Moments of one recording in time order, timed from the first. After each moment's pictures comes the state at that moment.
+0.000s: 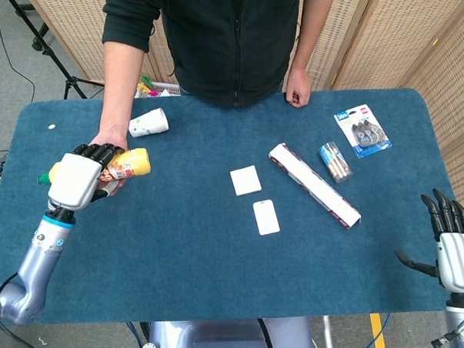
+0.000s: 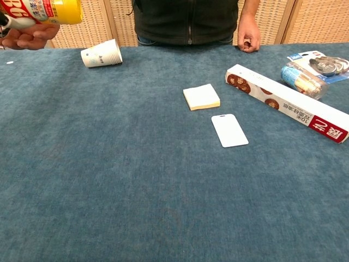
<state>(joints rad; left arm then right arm) -0.57 -1.32 -0.27 -1.40 1.50 1.24 0.15 0.03 -1.13 0.12 -1.76 -1.48 1.57 -0.02</state>
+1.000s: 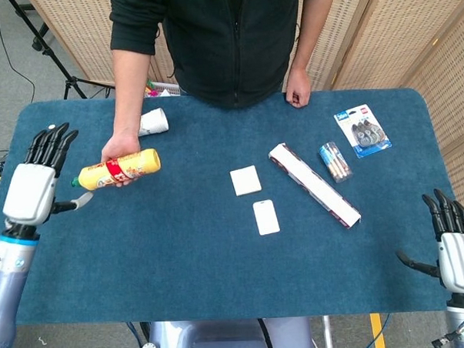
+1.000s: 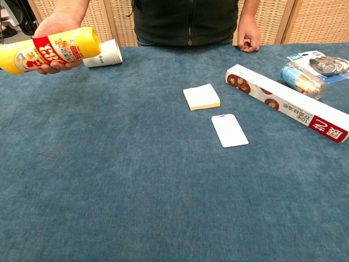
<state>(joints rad) -0.41 -1.06 -0.24 -1.76 1.40 1.34 0.04 0.03 -1.13 0.12 -1.77 -1.48 1.57 -0.01</state>
